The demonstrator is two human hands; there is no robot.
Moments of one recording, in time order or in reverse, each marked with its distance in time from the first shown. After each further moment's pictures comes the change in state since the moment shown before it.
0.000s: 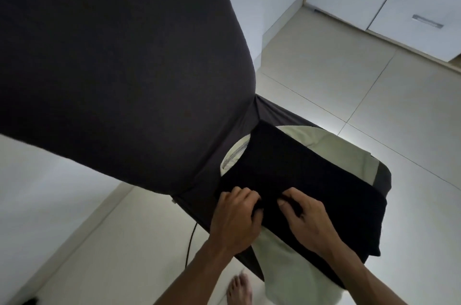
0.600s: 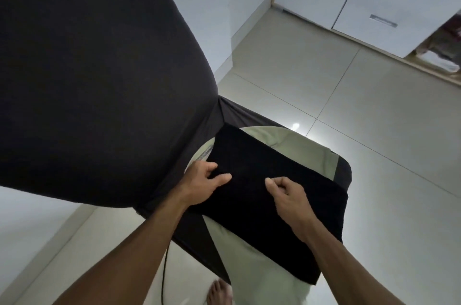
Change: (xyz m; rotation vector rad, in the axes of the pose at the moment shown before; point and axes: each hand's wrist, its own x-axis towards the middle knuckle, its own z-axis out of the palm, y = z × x) left_hand 0.084 -0.006 -0.041 -0.619 -0.316 -0.426; right_hand 0.022 0.009 -0.036 0.443 0.088 0.483
